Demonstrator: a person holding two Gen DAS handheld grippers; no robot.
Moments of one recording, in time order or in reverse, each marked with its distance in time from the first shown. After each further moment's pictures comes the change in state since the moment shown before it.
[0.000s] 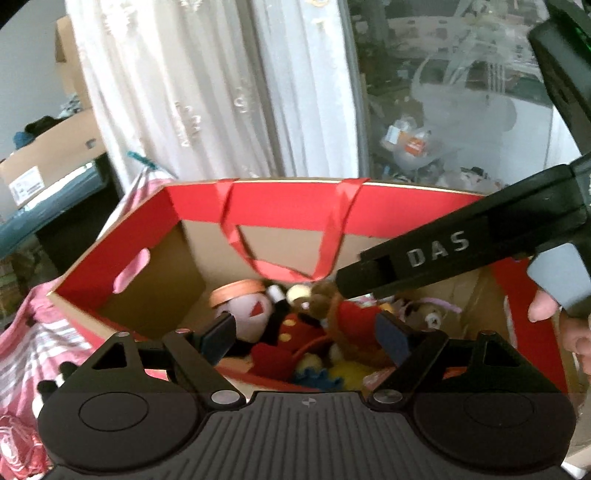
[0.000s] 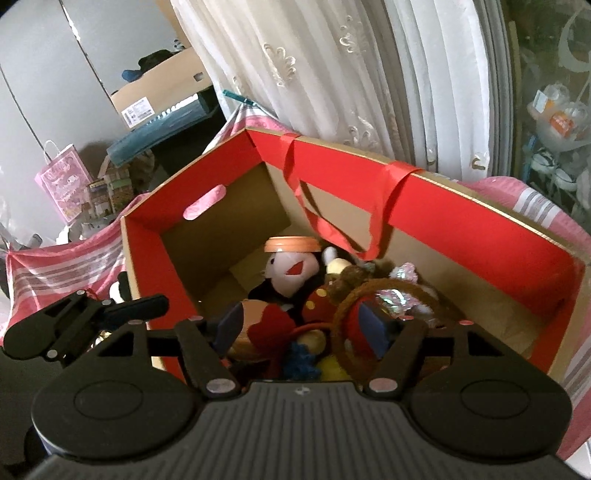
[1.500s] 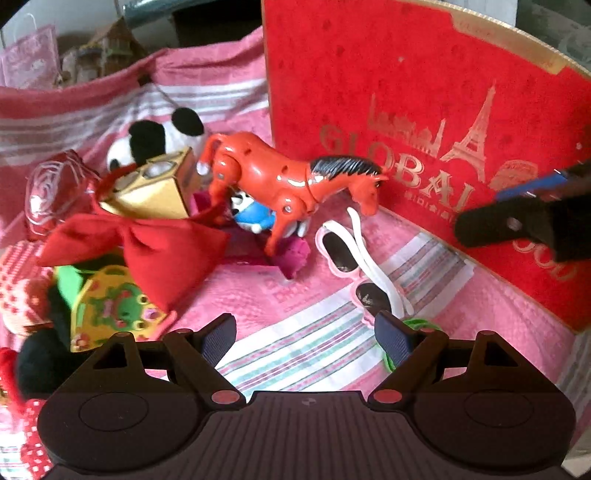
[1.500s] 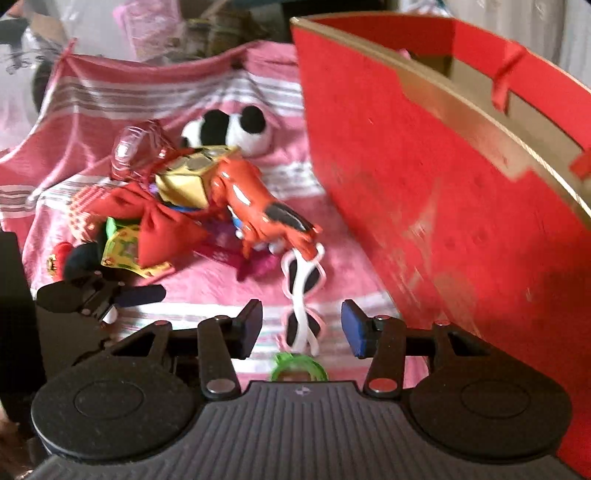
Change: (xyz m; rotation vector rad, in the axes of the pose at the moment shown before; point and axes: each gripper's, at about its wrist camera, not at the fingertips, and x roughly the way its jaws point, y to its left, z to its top) left arm -0.023 0.134 -0.234 -0.357 0.286 0.163; right arm 0.075 0.173 -0.127 -0.344 0.238 0.021
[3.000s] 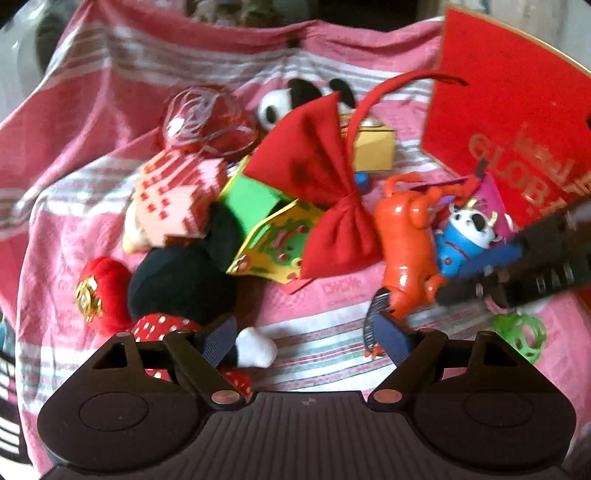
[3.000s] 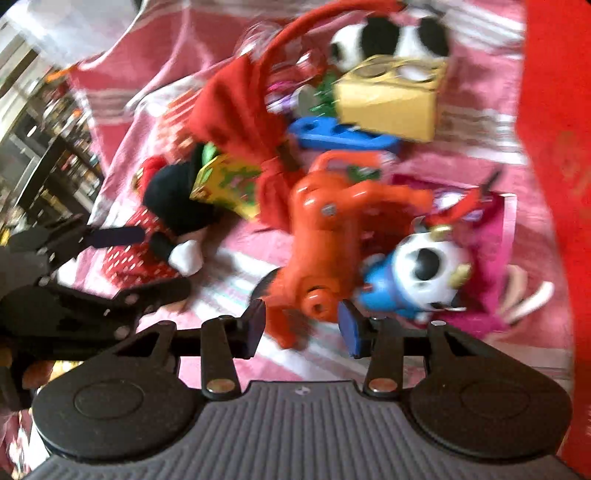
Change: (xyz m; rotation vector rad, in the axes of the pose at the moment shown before) left arm -0.048 0.091 -0.039 -0.215 0.036 0.201; right arm 0.111 0.053 0.026 -0.241 0.244 0.428
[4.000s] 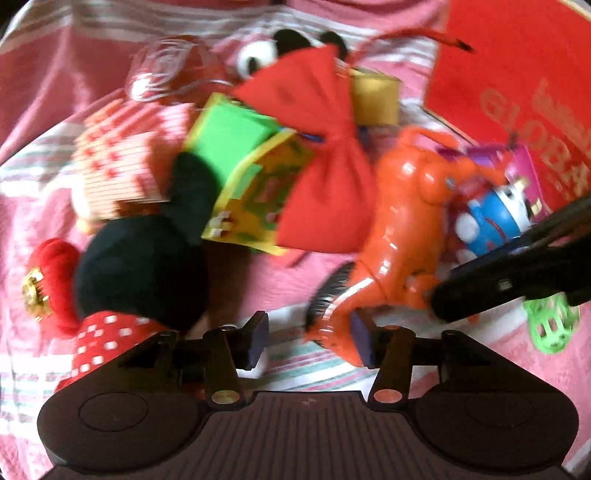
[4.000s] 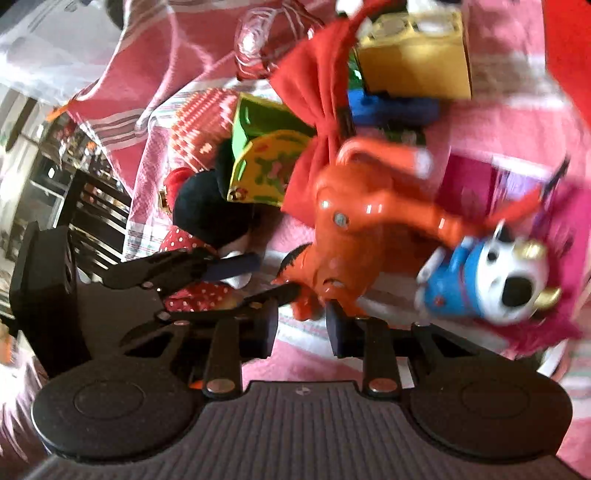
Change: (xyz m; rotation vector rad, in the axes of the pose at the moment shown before) left arm 0.058 0.012 -0.014 -0.011 0.076 -0.045; right arm 0.024 0.013 0.009 0.145 0.067 0.155
